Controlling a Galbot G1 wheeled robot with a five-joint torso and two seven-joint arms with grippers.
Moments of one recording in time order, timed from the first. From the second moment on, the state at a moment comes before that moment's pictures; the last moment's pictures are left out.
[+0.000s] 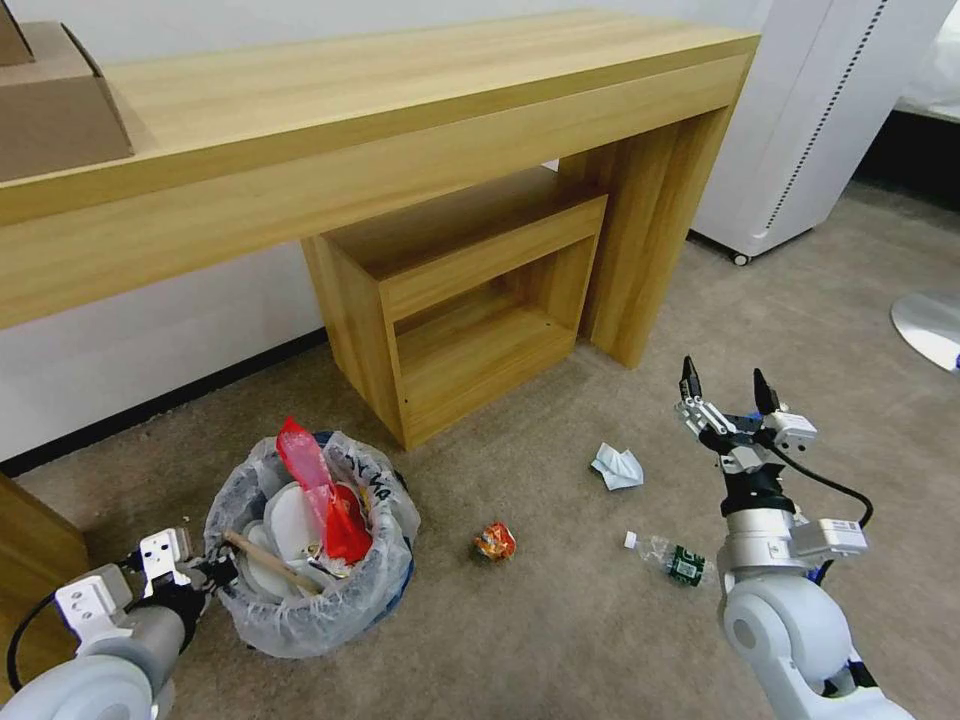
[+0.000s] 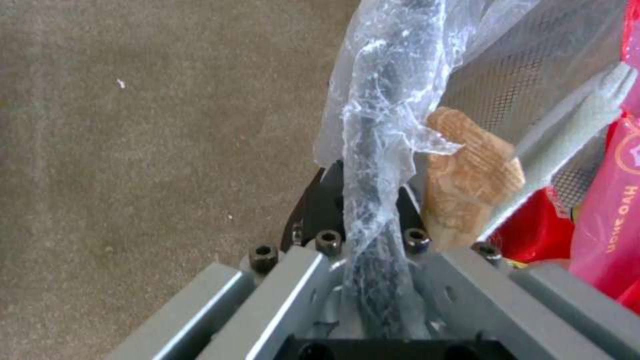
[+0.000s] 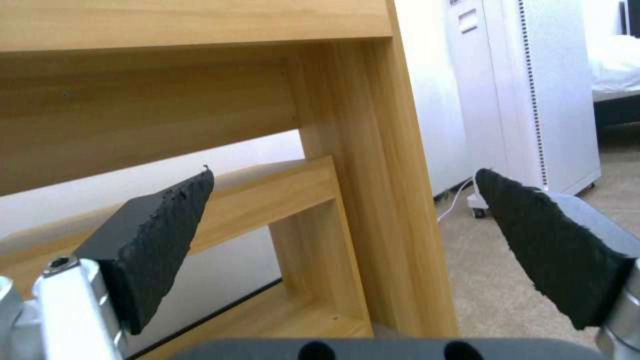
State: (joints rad) left arm 1.71 -1.19 -0.85 -2.26 -0.96 0.61 -0.38; right arm -1.41 1.17 0.51 2.08 0.54 0.25 0.20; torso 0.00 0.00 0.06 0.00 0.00
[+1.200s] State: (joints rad) left arm 1.70 -1.22 -0.85 -2.25 -0.95 0.61 -0.38; right arm -1.18 1.06 0.22 1.97 1.04 -0.18 0.62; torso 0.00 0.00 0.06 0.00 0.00
